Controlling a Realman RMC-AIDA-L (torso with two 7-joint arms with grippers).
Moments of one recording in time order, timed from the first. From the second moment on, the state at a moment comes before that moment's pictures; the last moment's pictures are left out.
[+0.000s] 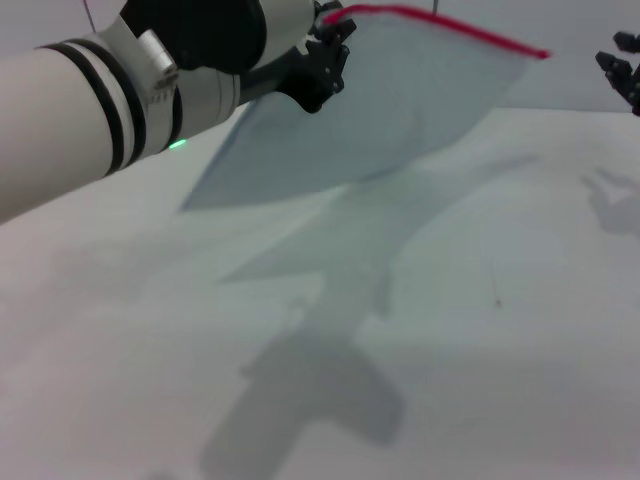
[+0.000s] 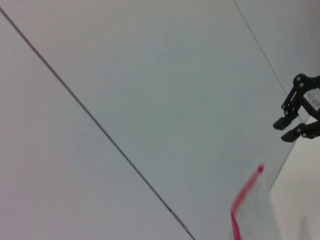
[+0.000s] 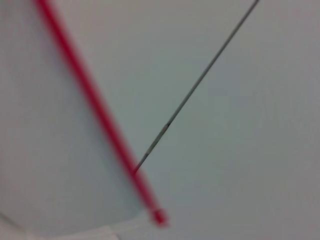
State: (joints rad) left arm -0.19 -2.03 -1.27 -1.98 2.82 -0.72 0.56; right arm 0.57 2.03 -0.99 -0.95 -1.96 -0.78 1.25
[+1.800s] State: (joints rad) left arm -0.35 -2.03 -1.06 -0.58 2.56 1.10 0.09; right arm 0.51 2.05 -1.47 -0.11 -0.08 -1.28 0.16
